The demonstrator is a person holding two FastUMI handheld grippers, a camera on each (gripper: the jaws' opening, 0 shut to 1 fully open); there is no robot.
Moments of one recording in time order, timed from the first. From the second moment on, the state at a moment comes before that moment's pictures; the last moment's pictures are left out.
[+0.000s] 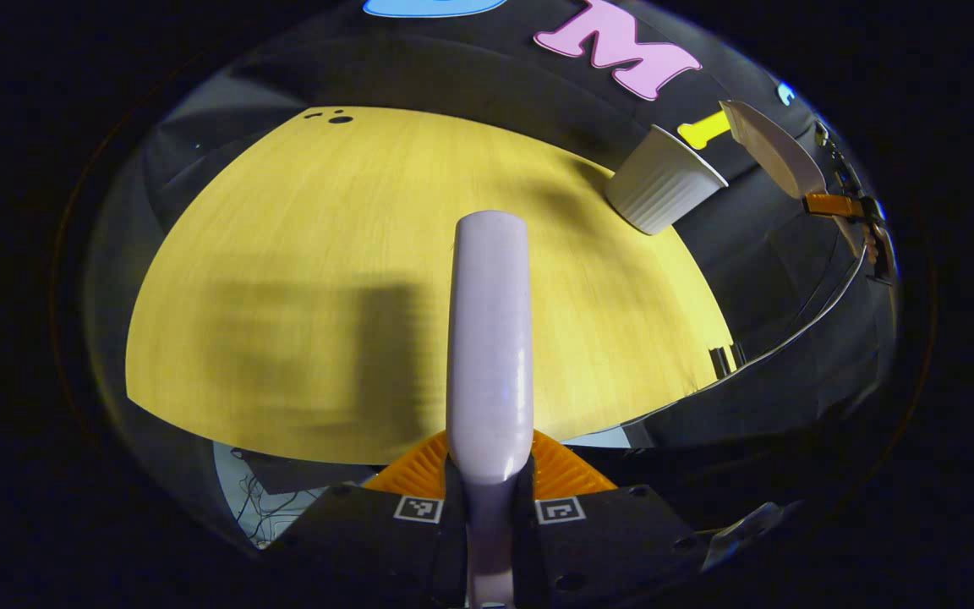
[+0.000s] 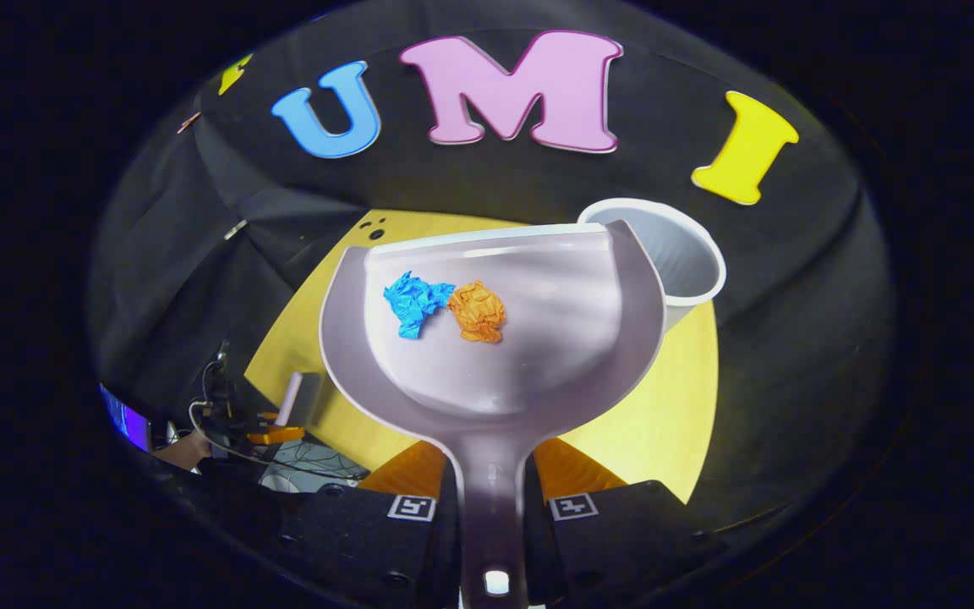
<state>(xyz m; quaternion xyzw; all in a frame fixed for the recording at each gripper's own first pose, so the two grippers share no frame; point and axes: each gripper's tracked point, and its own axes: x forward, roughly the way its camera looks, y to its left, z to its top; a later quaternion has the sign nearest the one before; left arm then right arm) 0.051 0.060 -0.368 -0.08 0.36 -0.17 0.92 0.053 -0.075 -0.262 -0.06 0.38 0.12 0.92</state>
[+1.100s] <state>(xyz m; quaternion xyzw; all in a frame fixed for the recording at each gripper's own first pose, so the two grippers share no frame) 0.081 0.091 -0.337 -0.09 0.33 -0.13 0.93 0.074 -0.115 -0.287 -0.15 0.31 -0.15 0.93</state>
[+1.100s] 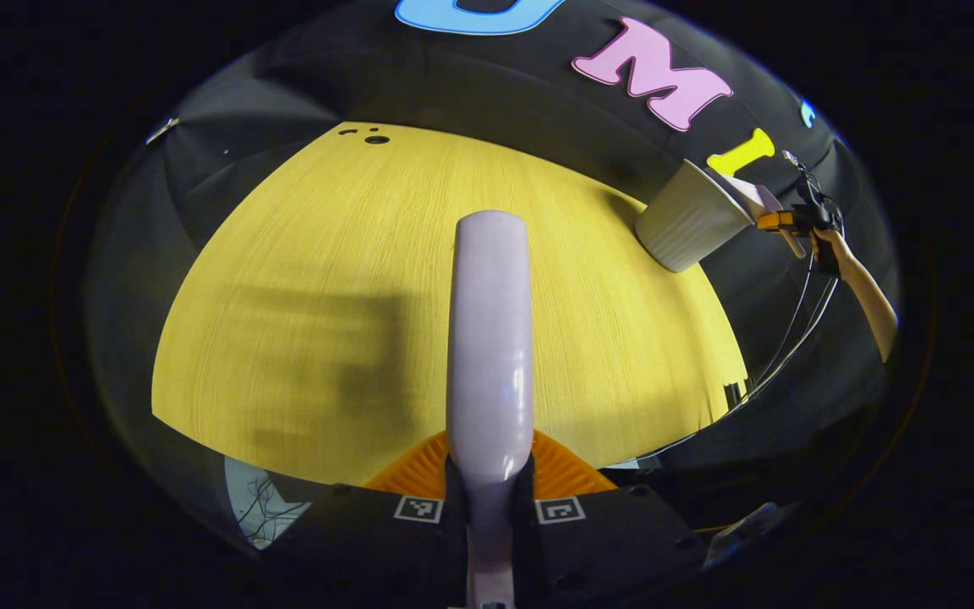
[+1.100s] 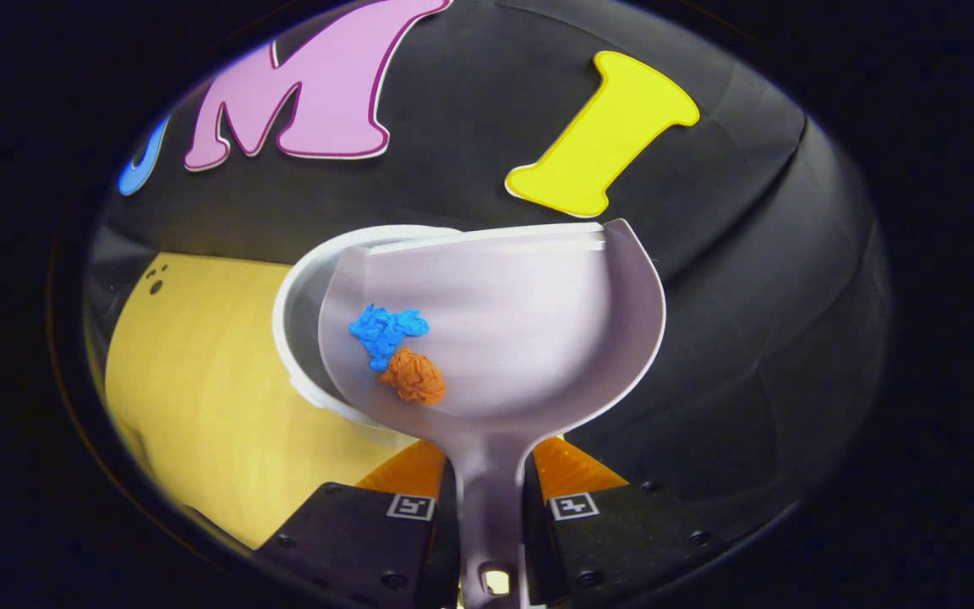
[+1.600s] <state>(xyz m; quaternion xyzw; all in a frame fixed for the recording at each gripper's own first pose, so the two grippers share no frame) 0.079 0.086 -0.345 -0.10 0.35 -0.11 0.92 0.085 -0.133 -0.279 -0.30 0.25 -0.21 0.90</state>
